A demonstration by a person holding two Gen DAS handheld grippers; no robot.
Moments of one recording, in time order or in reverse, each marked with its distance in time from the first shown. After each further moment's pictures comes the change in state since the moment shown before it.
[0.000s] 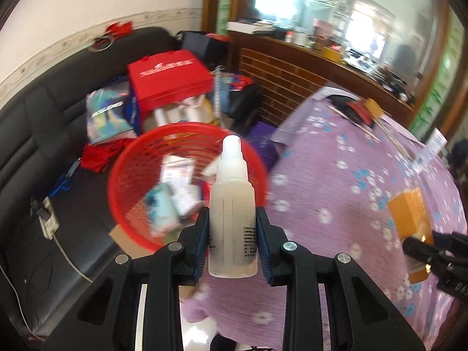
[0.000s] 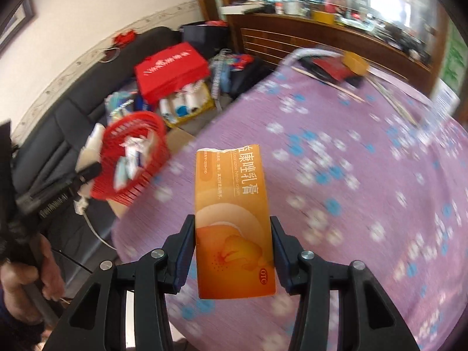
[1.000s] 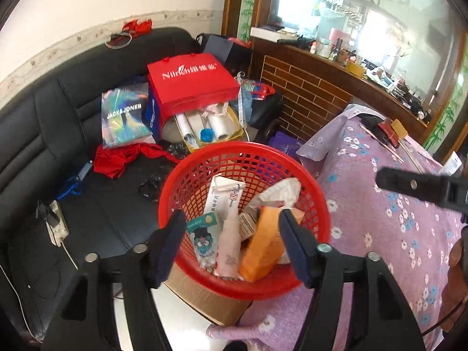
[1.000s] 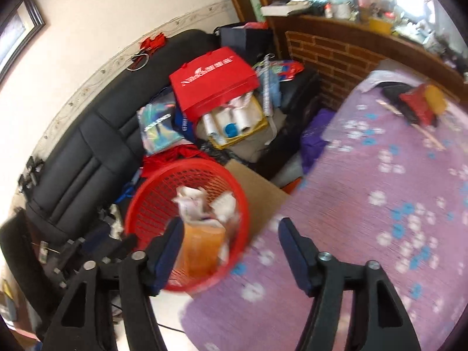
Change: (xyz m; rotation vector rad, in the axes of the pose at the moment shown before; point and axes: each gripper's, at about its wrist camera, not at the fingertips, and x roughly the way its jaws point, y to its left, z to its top) left arm 0.010 0.061 0.023 -0.026 -0.047 0.021; right arm 0.063 0.084 0.094 0.001 -0.013 0.136
